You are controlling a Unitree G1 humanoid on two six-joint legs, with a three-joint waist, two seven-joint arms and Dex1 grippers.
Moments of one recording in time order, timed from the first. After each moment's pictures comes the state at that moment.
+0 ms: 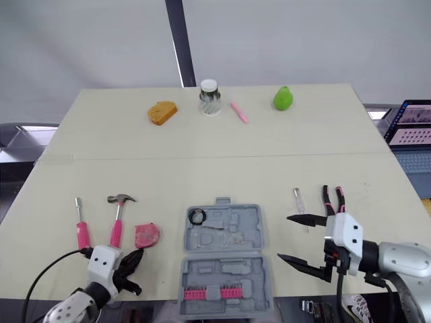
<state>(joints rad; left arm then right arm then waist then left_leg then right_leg) 0.55 0.33 0.14 -0.34 -0.16 0.22 -0.35 0.31 -0.82 -0.31 -0.47 0.51 0.17 1.17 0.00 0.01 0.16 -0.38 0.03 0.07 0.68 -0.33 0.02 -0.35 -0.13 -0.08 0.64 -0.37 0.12</state>
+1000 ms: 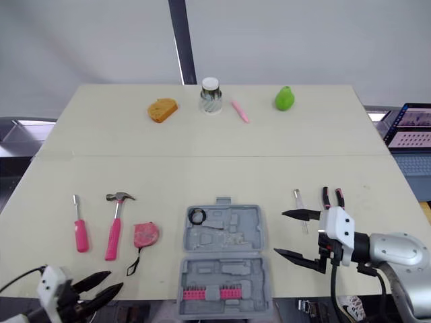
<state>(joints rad) 0.73 0.62 0.45 -0.28 -0.54 0.17 -0.93 0.20 -0.82 -0.24 -0.36 0.48 0.13 1.18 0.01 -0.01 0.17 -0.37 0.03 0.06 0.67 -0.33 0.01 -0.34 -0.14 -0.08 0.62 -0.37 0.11</state>
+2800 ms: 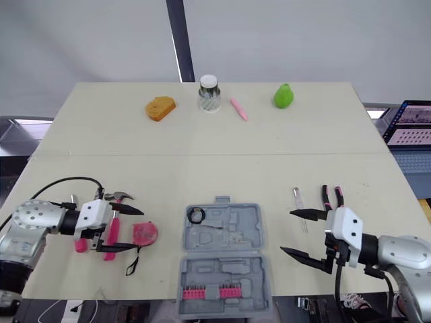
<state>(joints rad) -0.23 0.87 -0.01 0.33 -0.20 -0.25 -1.36 0.26 -0.82 -0.29 -0.39 0.48 0.13 1.15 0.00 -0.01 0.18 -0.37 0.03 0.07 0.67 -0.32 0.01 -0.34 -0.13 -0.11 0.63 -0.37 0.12</state>
